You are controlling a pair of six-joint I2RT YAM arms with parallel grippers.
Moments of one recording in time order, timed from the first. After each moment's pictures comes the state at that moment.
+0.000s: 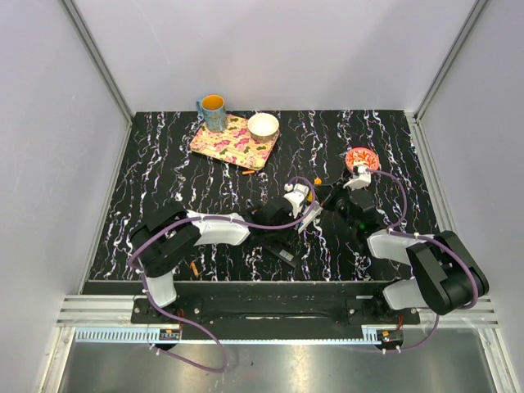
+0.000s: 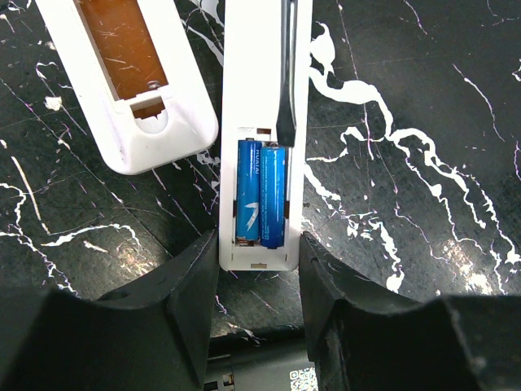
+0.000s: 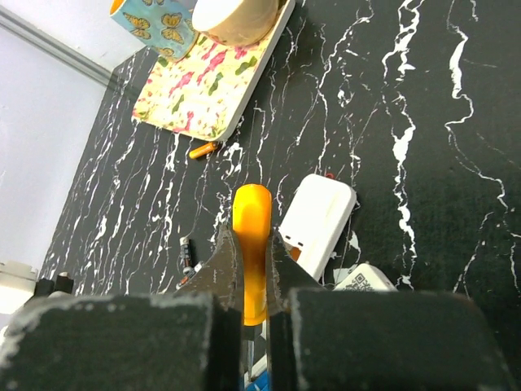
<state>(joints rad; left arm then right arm) -0.97 1.80 0.94 0.11 -0.03 -0.33 0.40 1.37 0.37 0.84 -0.01 0.71</state>
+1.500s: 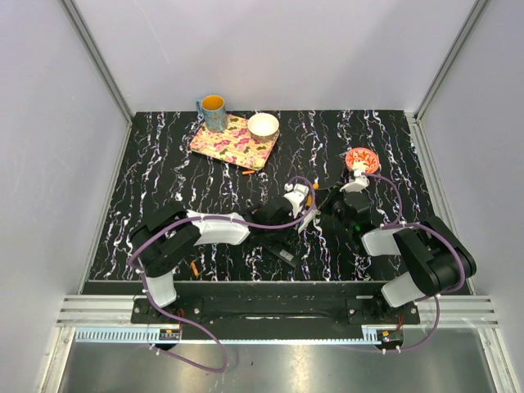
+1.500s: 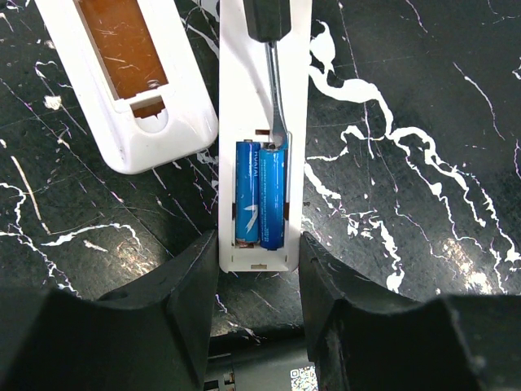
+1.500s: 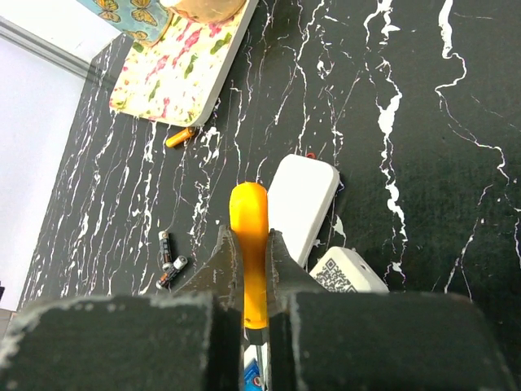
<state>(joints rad) -0.97 1.81 0.94 0.10 -0.02 -0.33 0.42 1.51 0.35 0.93 0.02 0.75</state>
